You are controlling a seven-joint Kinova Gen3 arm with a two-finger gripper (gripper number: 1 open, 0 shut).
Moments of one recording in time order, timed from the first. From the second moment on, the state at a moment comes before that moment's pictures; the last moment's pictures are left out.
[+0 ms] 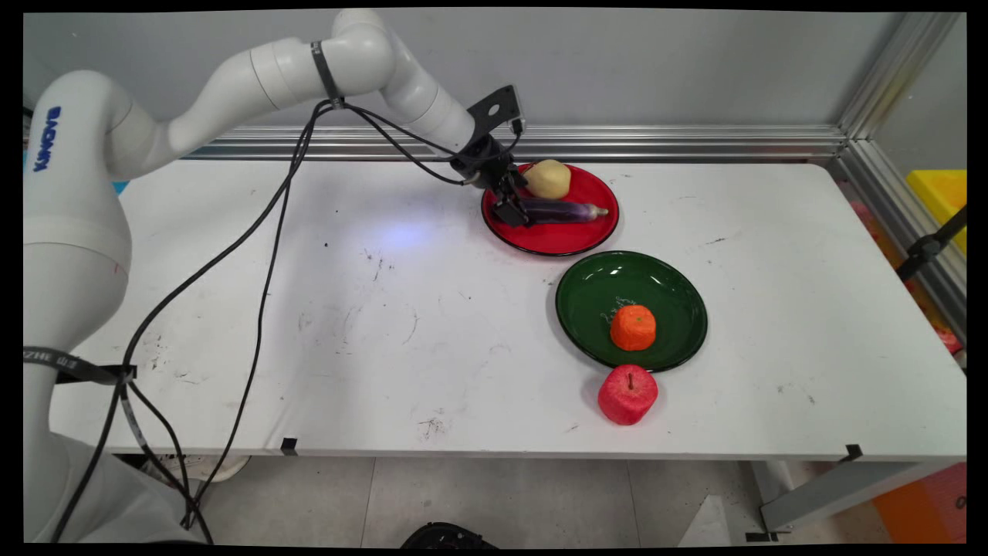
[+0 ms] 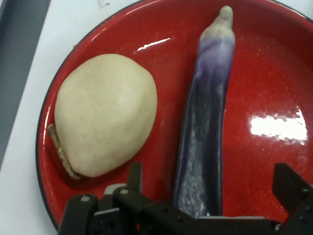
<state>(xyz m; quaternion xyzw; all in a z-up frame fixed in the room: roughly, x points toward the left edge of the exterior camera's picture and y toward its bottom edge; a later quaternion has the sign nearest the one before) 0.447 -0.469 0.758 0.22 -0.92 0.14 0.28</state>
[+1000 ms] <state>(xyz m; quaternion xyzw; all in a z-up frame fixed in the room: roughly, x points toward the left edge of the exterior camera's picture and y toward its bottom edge) 0.441 -0.473 0.746 0.21 -0.93 0.14 0.28</state>
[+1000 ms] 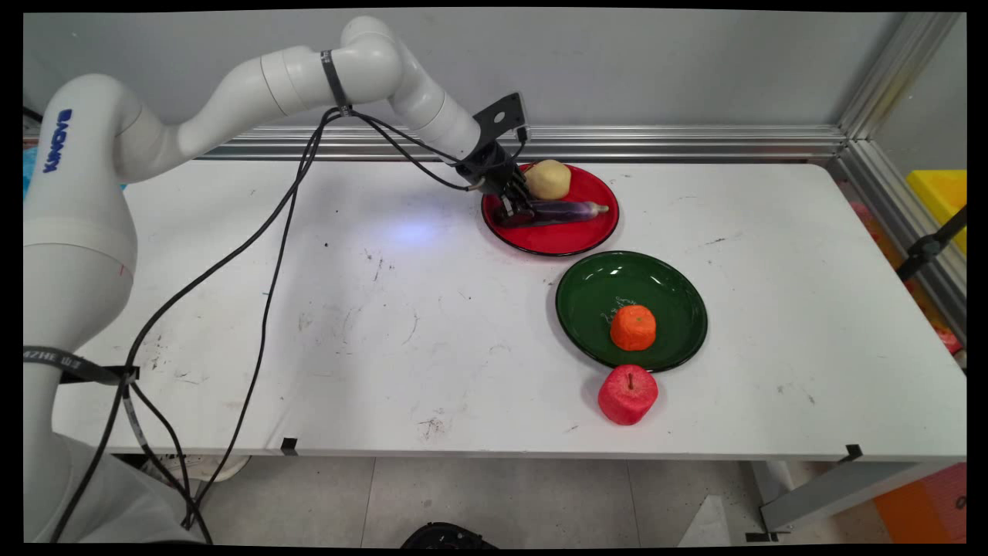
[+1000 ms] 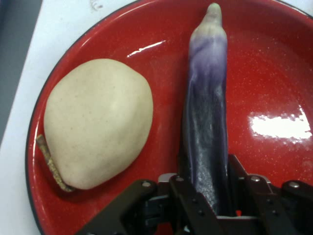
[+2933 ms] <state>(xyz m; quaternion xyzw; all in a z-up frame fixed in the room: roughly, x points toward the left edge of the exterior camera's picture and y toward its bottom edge) 0.307 -0.385 0.792 0.24 -0.90 0.08 0.36</state>
